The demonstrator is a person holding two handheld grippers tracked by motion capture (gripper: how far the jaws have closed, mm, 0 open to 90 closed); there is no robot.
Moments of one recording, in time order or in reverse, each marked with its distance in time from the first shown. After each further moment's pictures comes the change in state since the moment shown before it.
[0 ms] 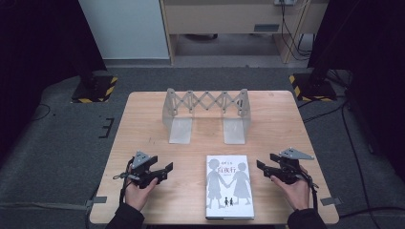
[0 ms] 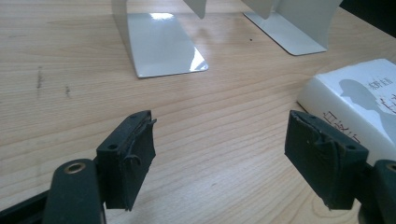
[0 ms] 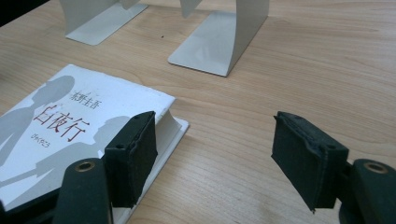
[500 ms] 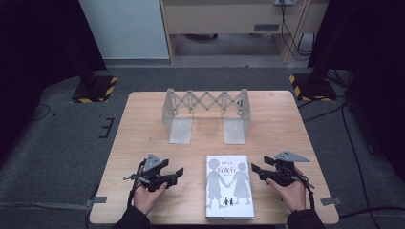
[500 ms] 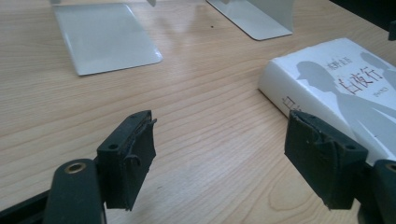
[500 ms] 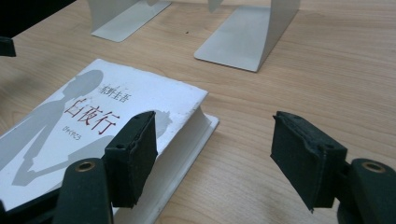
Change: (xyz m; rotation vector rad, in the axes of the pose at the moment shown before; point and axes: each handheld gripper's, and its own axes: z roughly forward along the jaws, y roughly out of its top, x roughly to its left) left arm -0.027 -0.004 0.013 0.037 -0.081 0.061; right arm 0.011 -0.007 0.006 0.002 0.077 0.001
